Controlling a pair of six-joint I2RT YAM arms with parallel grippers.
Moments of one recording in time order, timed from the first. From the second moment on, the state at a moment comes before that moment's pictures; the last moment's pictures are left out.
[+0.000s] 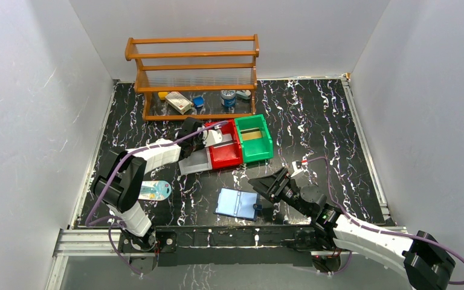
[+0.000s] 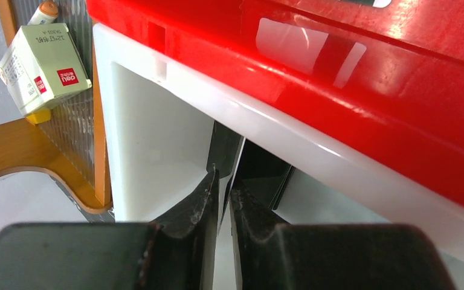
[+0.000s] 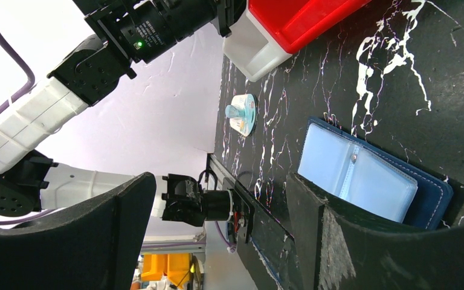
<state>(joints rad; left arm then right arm) -0.49 1.67 0.92 -0.12 -0.23 0.89 0.93 0.63 0.01 0.51 0.04 1.33</state>
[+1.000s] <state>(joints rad) -0.47 1.67 0.91 -0.14 -0.20 0.85 0.92 0.62 0.01 0.50 0.04 1.36</state>
